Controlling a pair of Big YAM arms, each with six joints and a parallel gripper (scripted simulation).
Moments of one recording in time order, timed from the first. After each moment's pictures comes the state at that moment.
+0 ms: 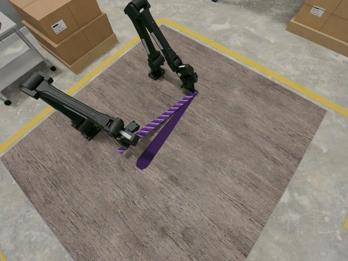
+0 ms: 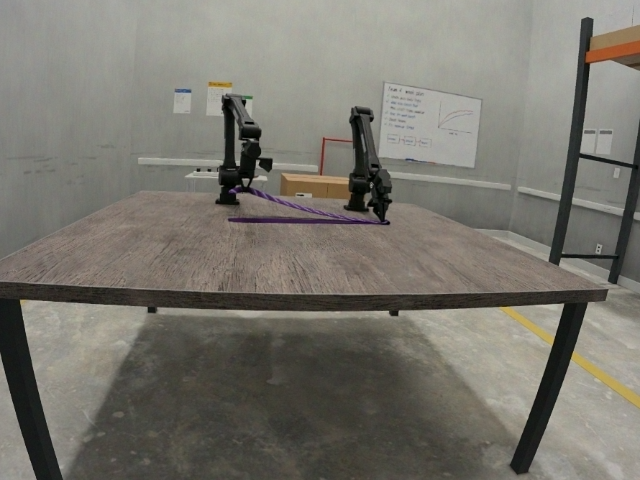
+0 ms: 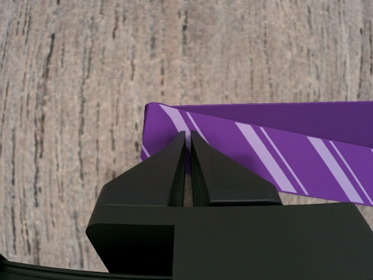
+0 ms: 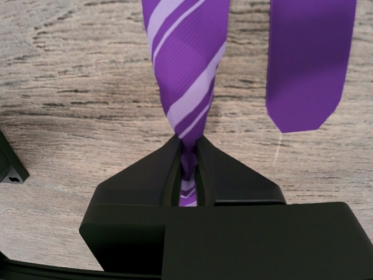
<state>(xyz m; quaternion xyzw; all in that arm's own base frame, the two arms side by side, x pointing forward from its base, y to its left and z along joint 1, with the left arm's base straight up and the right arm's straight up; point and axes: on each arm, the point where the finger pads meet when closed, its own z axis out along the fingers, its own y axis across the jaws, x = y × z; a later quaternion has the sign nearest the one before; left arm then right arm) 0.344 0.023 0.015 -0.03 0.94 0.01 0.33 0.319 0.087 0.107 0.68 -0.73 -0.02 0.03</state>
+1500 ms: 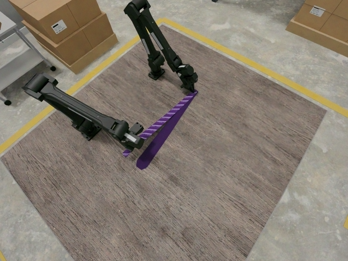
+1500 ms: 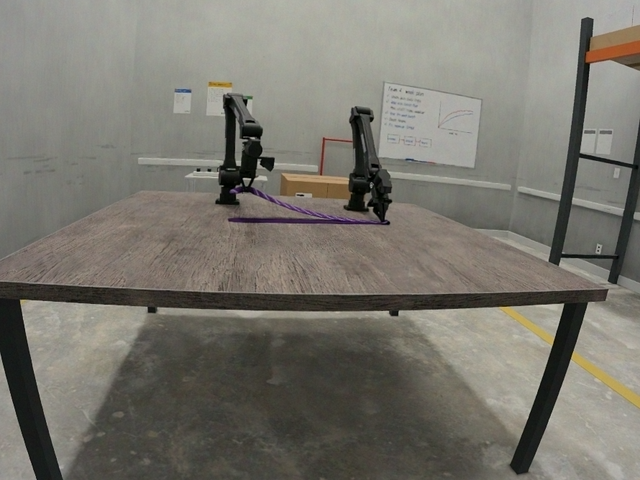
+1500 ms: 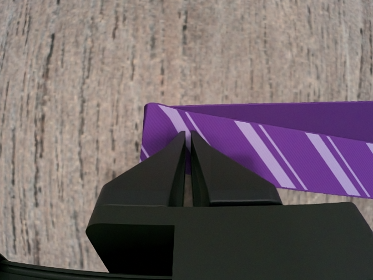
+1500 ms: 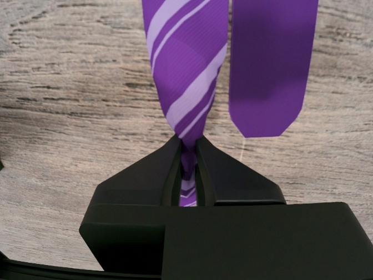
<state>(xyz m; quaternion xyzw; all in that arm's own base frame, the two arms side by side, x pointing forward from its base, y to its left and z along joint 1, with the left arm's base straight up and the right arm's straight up) 0.344 0.023 0.015 -0.03 0.94 0.01 0.33 0.354 0.091 0.112 0.71 -0.70 -0.01 0.02</state>
